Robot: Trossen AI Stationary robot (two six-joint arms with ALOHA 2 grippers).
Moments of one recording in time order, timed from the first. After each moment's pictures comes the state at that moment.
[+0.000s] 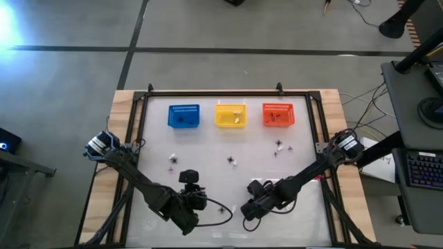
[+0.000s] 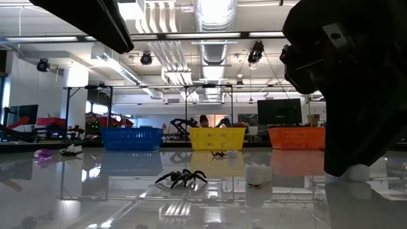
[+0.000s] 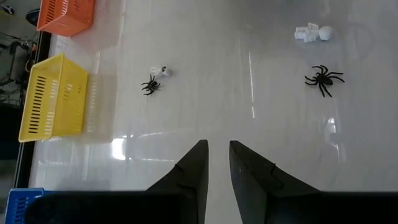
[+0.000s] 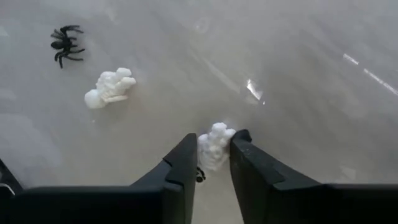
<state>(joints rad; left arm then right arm) -0.68 1.80 1.39 -0.88 -0.69 -0.43 0.58 1.91 1.07 -0.29 0.12 1.48</state>
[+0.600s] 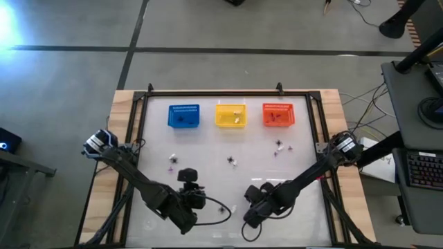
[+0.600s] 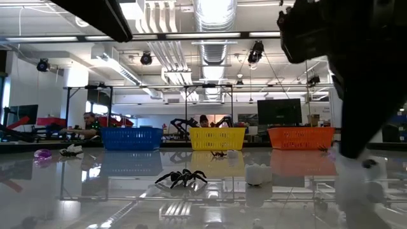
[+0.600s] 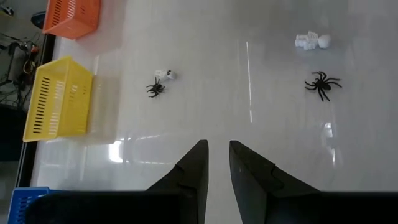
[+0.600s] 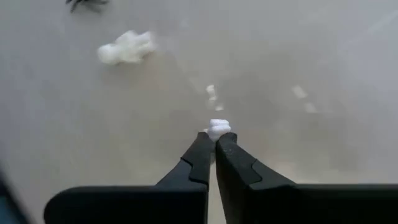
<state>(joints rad) -0.68 1.76 1.39 -0.90 -0.69 -0.43 0.58 1.90 1.23 -0.58 0.16 1.20</state>
